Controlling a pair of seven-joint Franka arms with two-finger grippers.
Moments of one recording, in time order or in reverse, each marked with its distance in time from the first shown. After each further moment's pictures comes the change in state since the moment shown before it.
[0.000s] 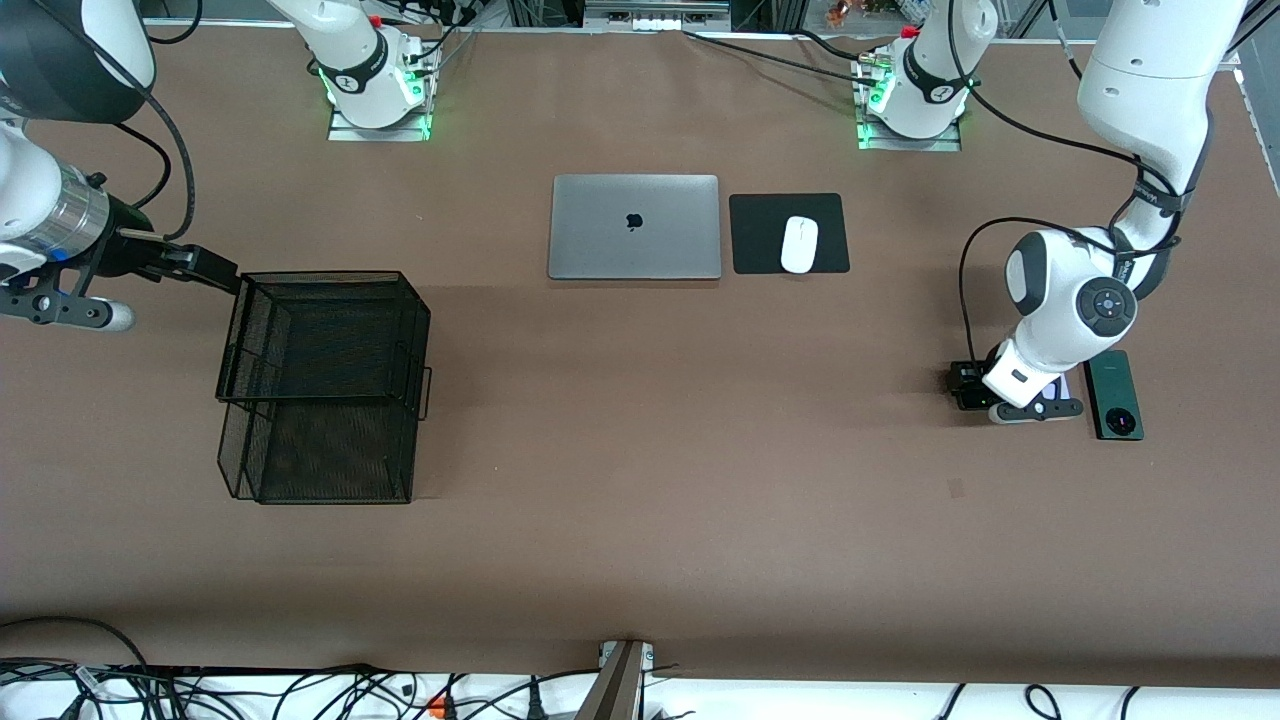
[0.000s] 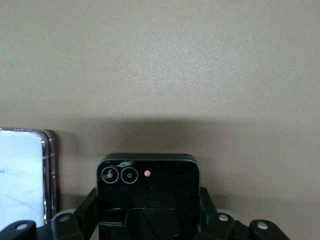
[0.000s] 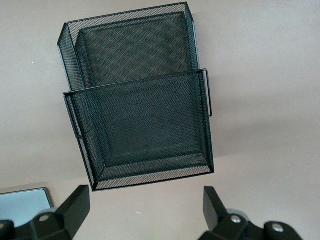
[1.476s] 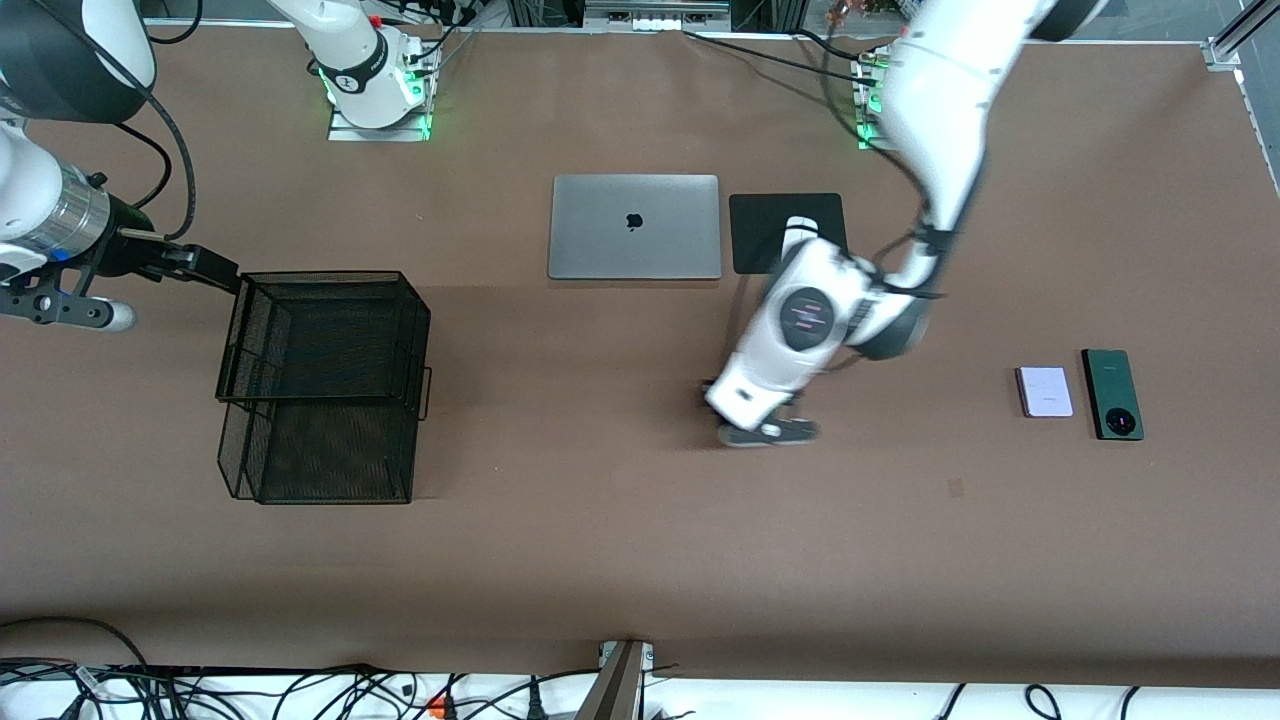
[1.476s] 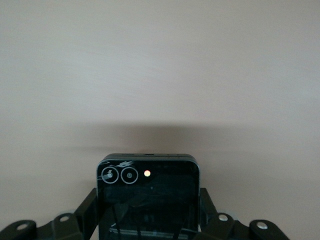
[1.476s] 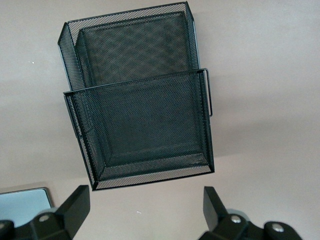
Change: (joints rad) left arm -0.526 0.271 -0.132 0.671 -0.051 -0.326 -0.580; right arm 0.000 0.000 0.001 0.000 0.001 -0.001 0.000
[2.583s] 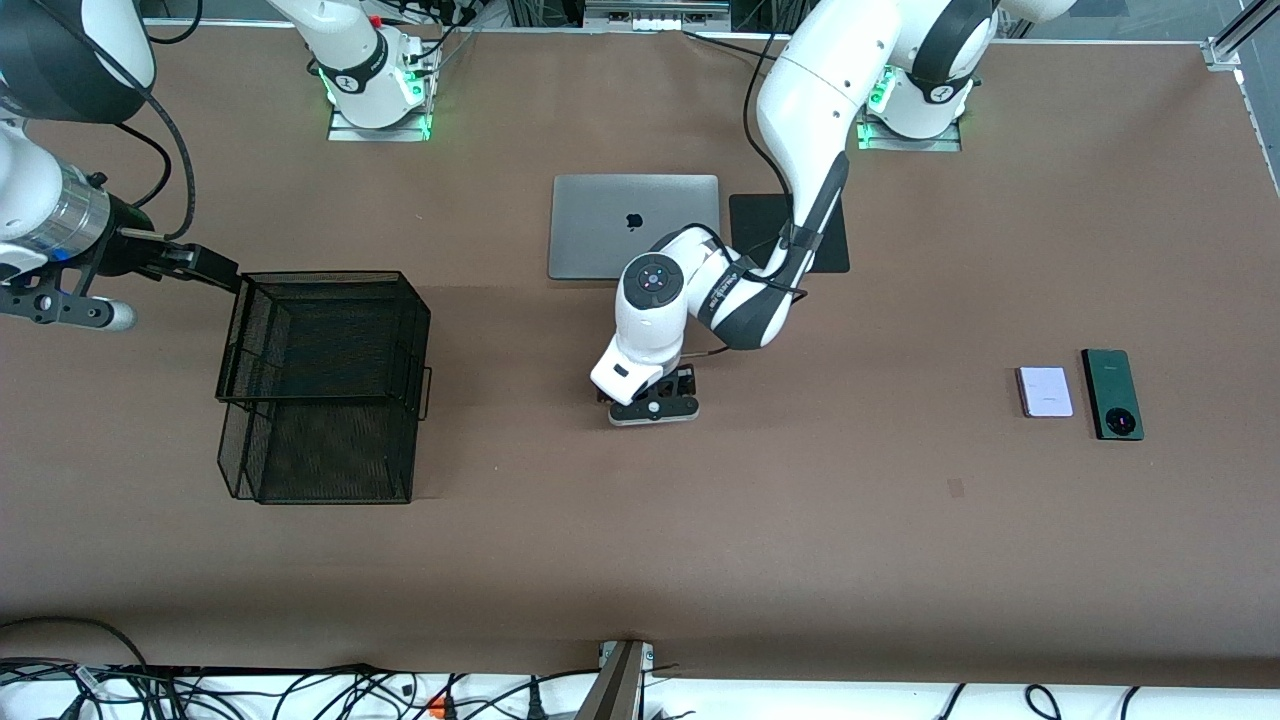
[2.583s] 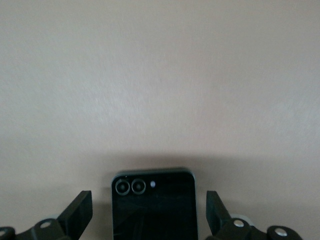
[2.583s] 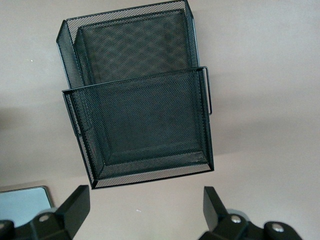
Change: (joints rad) left arm -0.263 0.213 0.183 0.291 0.000 -0.003 -0.221; right arm 0.000 0.000 -0.002 0.000 0.000 -0.009 0.000
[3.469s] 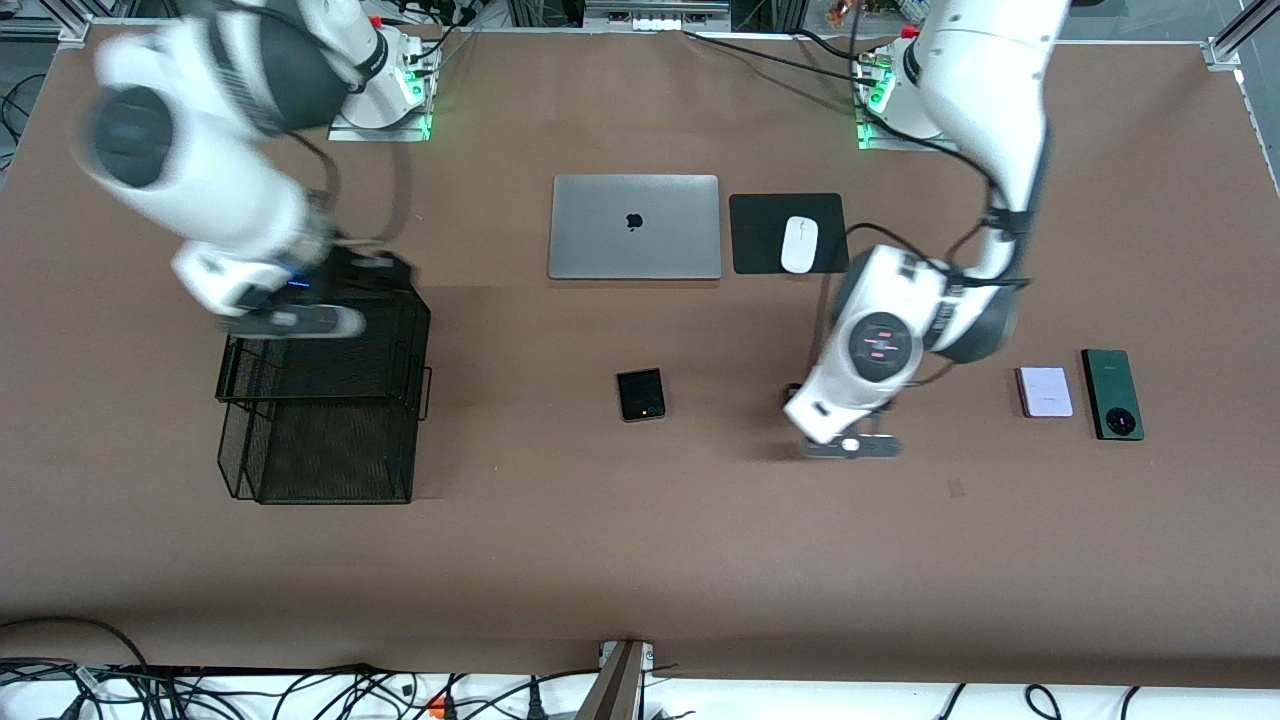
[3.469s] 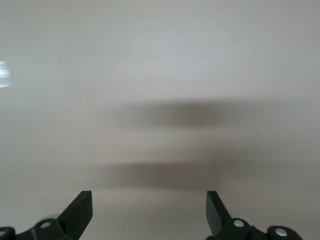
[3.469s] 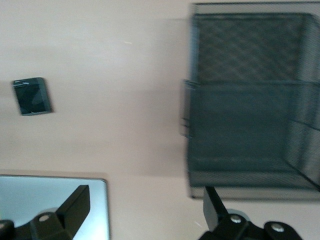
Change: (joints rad) left arm 0.334 -0.376 0.034 -0.449 0.050 -0.214 0.549; right arm 0.331 0.144 0.037 0.013 0.067 0.199 0.147
